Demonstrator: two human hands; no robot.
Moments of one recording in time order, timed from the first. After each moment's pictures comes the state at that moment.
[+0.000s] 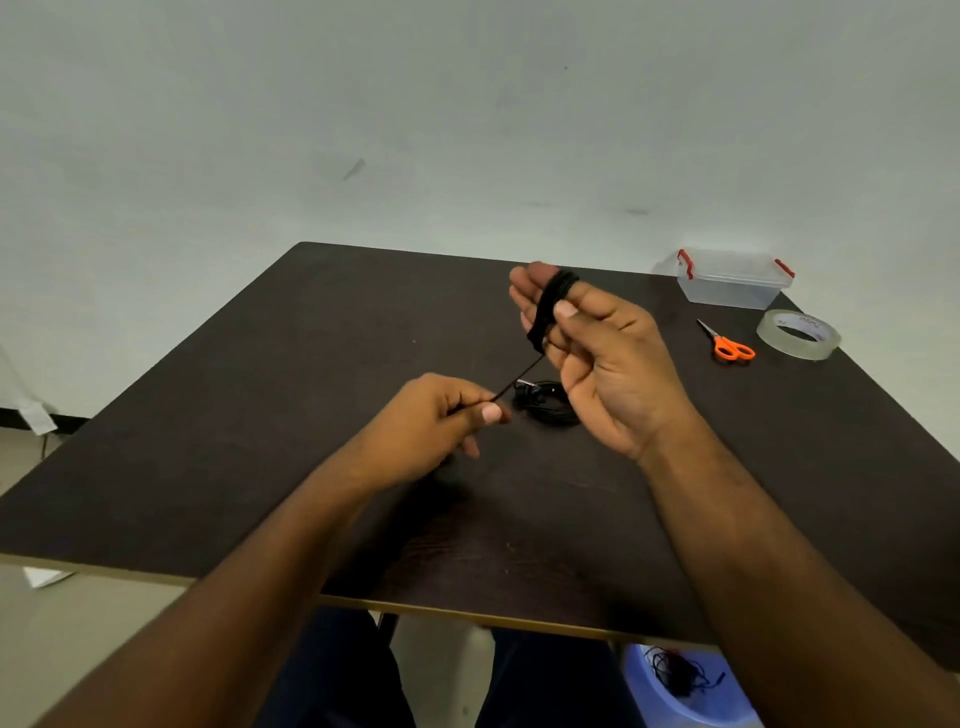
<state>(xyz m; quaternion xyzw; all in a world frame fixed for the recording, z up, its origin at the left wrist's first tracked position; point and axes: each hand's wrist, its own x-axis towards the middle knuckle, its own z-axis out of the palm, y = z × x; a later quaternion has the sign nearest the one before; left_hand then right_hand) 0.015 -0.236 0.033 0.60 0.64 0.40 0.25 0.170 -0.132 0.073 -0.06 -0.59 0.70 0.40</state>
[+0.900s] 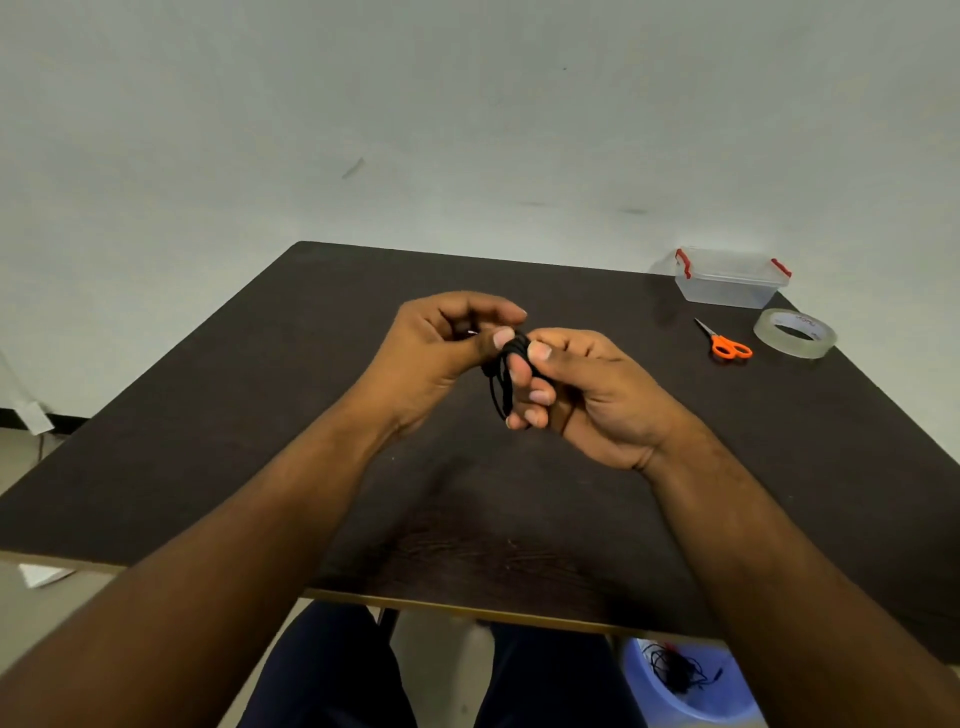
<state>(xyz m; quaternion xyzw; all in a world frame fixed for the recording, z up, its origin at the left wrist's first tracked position) 0.011 -0.216 0.062 0.55 0.42 0.65 0.31 0.178 -0.147 0.074 -0.07 -0.63 0.75 0.20</state>
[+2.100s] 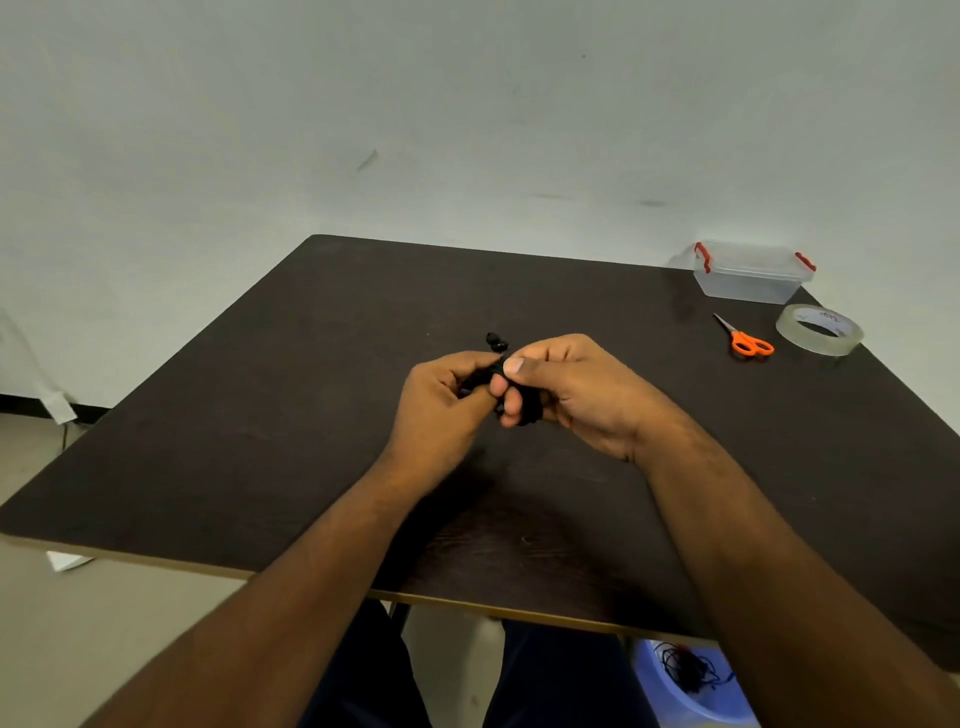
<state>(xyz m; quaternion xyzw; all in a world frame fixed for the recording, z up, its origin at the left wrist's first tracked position) 0.029 -0.228 0.016 0.52 0.52 0.66 0.18 0.158 -0.138 0.064 -0.22 -0.71 0.65 0.17</state>
